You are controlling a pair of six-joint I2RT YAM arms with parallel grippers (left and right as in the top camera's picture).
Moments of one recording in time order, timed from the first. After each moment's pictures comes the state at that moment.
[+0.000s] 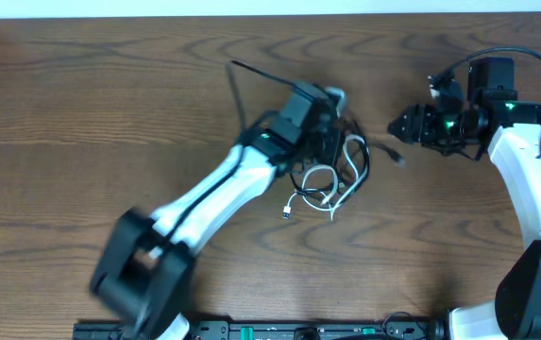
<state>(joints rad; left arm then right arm) -0.62 1.75 1.26 -0.30 0.32 -0.36 -0.04 1.64 1.26 -0.79 -0.54 0.17</state>
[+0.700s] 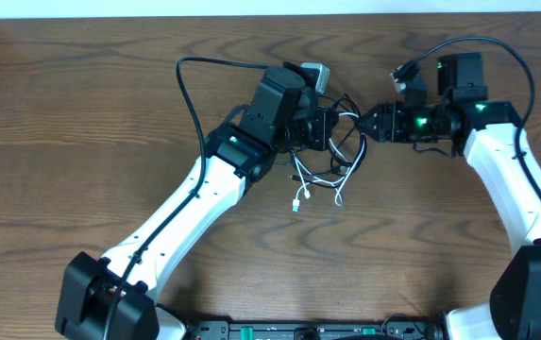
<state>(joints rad) -0.58 1.59 1.27 -0.31 0.32 -0.47 0.09 1.64 1.26 -0.69 -0.65 0.18</state>
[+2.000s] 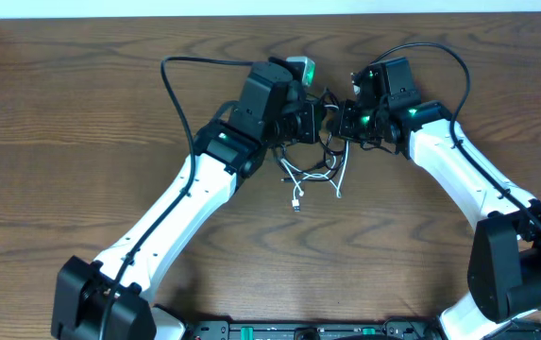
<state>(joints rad) -0.53 1.57 1.27 -0.33 0.31 -0.49 0.30 1.77 1.26 -0.46 -0.44 0.56</state>
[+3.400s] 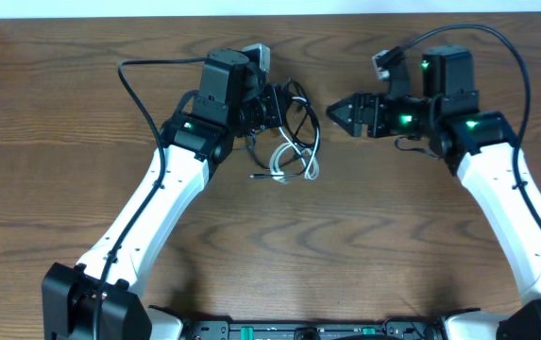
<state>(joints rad) -0.37 1.56 1.27 -0.37 0.37 -0.57 0.19 1.51 1.26 -0.56 -0.67 0.32</state>
